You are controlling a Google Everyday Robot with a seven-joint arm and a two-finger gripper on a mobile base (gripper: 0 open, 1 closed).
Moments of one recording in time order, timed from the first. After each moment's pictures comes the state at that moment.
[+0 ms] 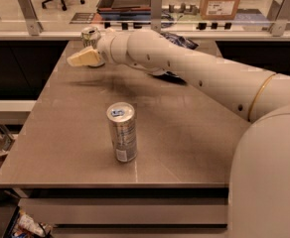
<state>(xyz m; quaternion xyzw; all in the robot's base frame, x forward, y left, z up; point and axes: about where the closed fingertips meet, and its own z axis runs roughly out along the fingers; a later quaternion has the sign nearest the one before) 0.769 0.169 0.895 -0.39 0.68 0.21 0.59</state>
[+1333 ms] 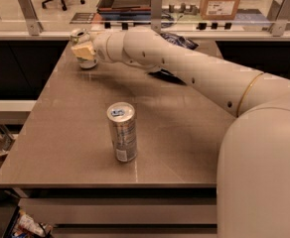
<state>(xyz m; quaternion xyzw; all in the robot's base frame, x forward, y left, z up) 0.779 0.187 0.894 -0.40 0.67 0.23 0.58</state>
